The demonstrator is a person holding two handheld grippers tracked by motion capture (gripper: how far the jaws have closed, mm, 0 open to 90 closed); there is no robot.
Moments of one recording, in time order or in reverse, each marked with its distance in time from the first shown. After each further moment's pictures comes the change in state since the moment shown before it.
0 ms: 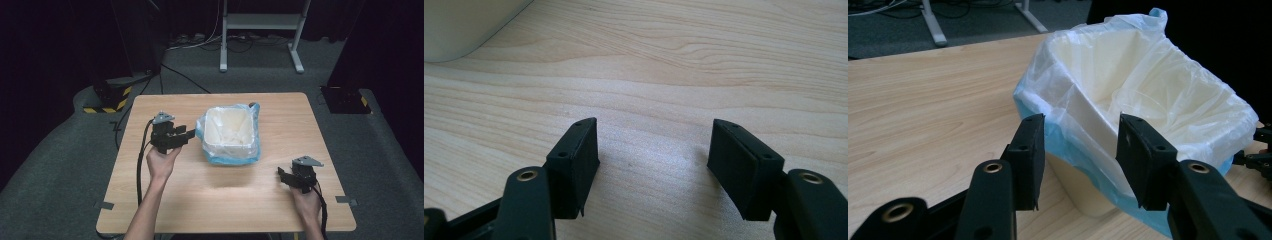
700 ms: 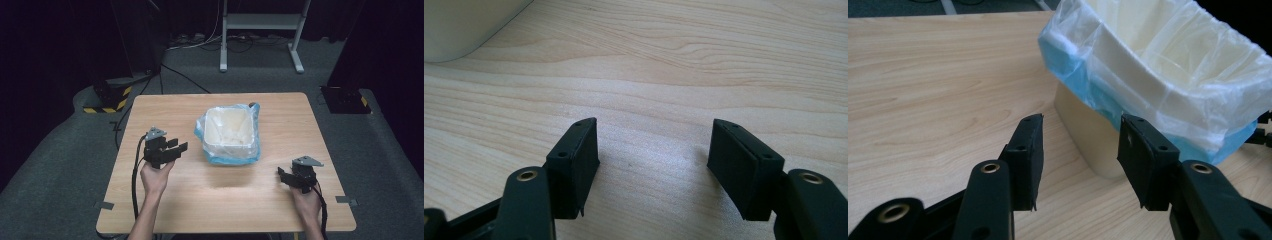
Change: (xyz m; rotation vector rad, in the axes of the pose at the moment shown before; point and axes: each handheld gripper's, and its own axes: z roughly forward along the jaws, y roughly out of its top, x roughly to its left) left arm 0.007 -0.044 -0.012 0.015 0.052 -0.046; right arm 0.000 0.000 0.000 0.000 0.000 0.001
